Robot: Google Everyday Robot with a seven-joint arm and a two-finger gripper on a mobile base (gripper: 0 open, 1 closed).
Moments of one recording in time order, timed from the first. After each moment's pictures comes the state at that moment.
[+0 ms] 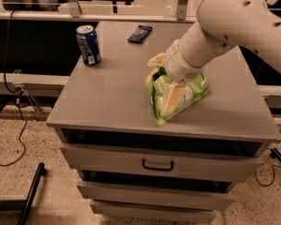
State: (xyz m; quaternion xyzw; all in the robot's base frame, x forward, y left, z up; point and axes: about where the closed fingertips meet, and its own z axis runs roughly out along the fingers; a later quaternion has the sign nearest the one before) arm 0.575 -0.060 0.855 -0.77 0.58 0.02 0.26
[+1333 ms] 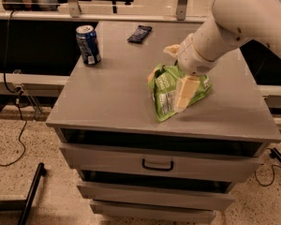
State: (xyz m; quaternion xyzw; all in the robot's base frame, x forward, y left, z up) arm 0.595 -0.093 0.860 -0.74 0.62 0.02 0.27
